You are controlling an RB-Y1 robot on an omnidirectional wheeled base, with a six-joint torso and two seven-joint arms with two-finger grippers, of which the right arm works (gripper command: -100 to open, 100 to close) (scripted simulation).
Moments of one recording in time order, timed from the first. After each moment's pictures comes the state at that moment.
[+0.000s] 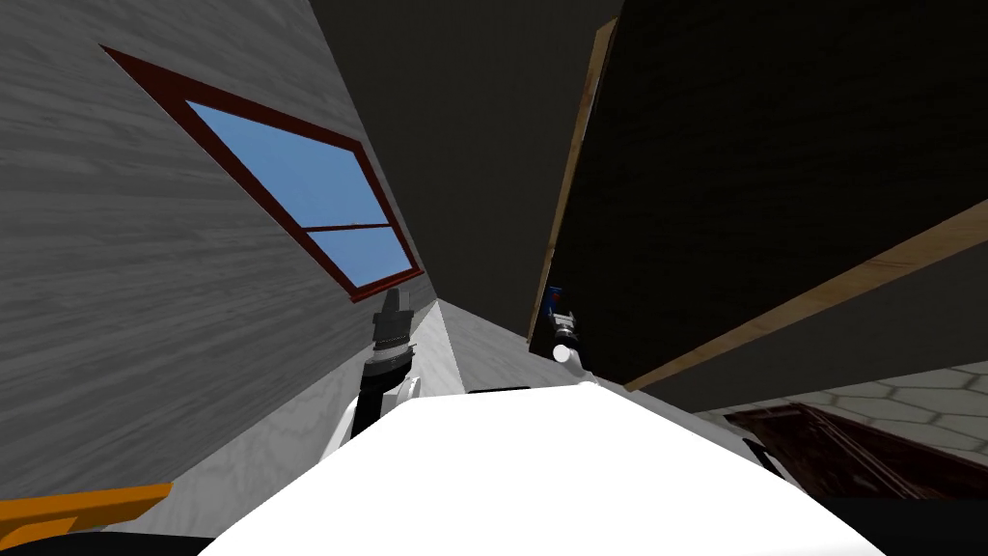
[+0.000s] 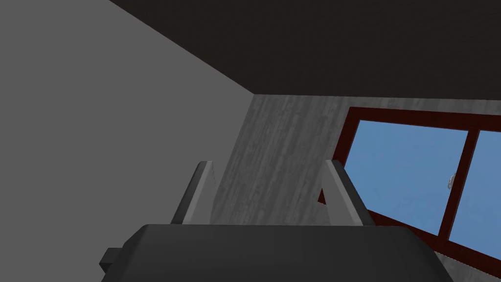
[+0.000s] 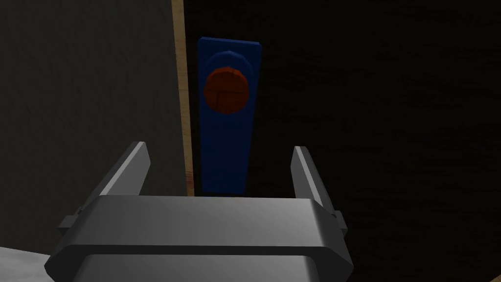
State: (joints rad) arm 0.11 -0.09 -0.10 -1.38 -0.85 -0.37 -0.80
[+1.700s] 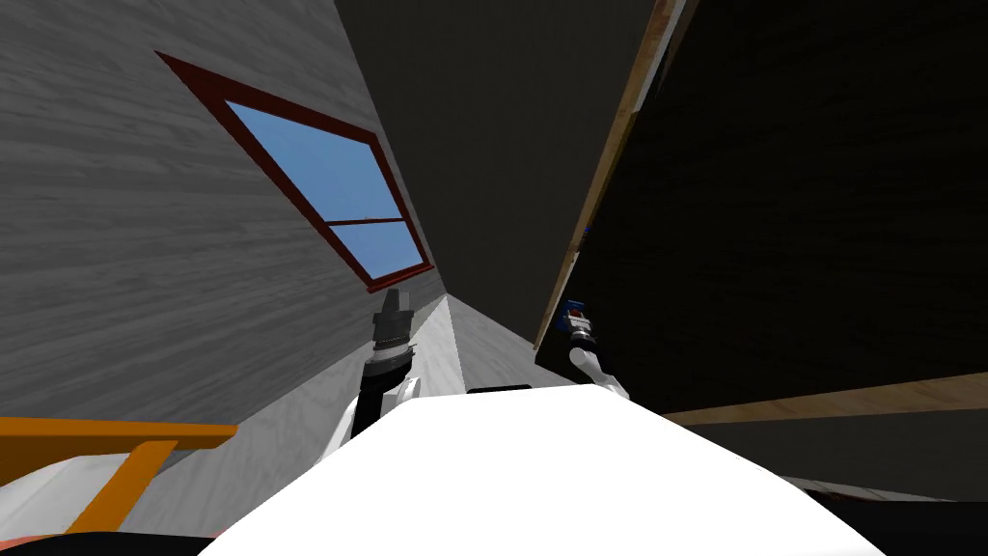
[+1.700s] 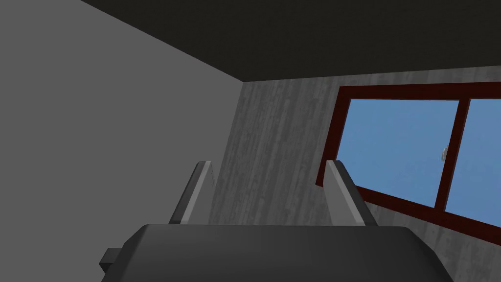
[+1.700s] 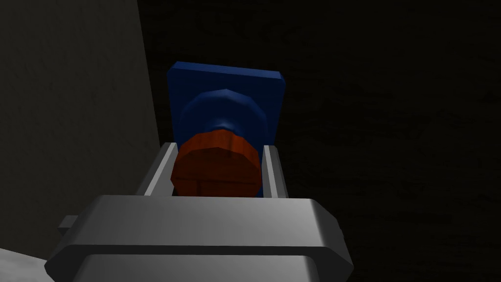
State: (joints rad) arm 0.12 -0.25 -0.11 -1.33 -0.90 -0.40 -0.94
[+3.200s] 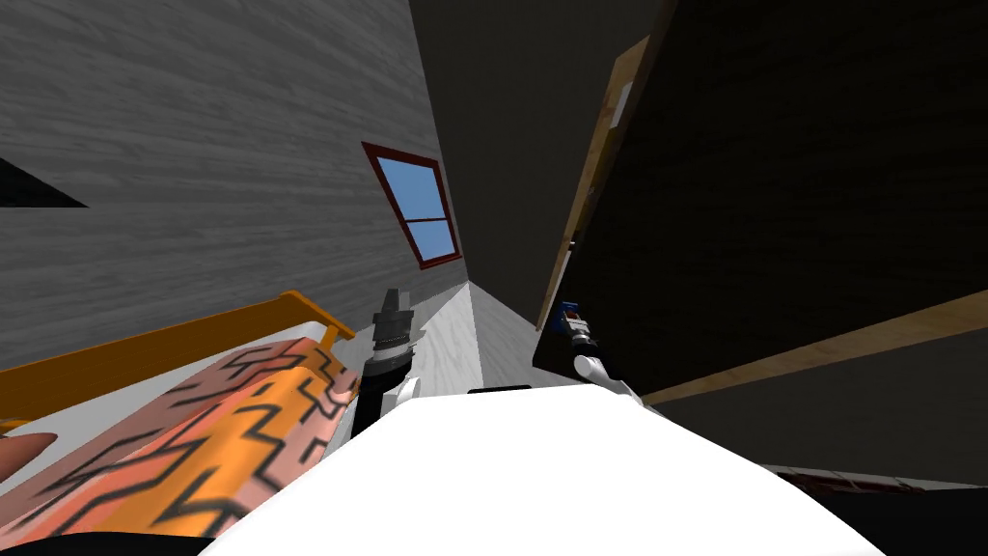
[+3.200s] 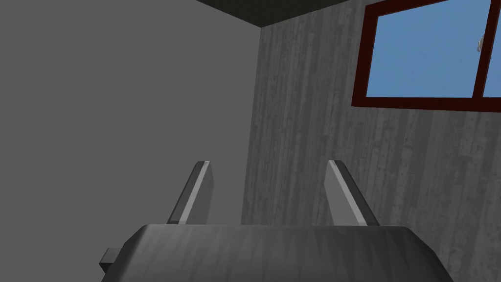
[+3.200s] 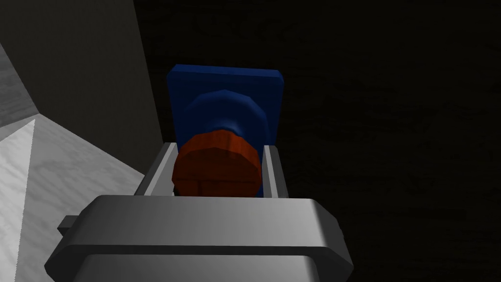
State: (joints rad) arm 0.20 -0.38 0.04 -1.39 -0.90 -0.41 -1.10
